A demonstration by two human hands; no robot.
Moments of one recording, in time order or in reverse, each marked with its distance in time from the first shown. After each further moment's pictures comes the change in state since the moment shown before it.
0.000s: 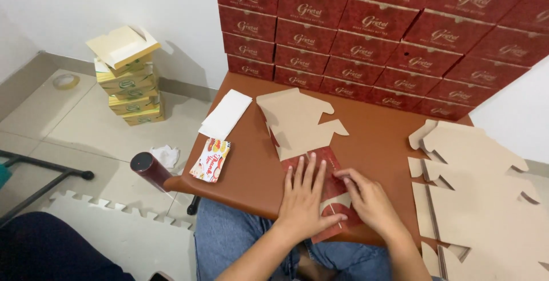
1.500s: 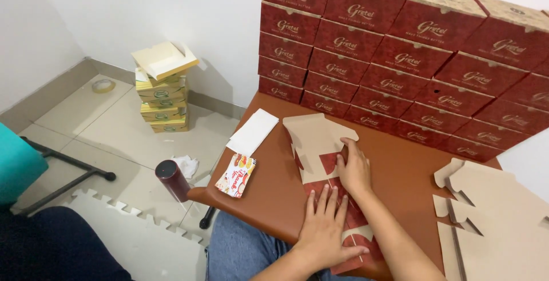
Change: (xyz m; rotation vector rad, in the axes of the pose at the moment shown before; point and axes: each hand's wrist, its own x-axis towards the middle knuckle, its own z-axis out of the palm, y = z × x) left_hand 0.000 -0.005 0.004 -0.038 -0.081 0.022; right_hand 0.155 0.022 0.085 -0.186 0.260 -0.172
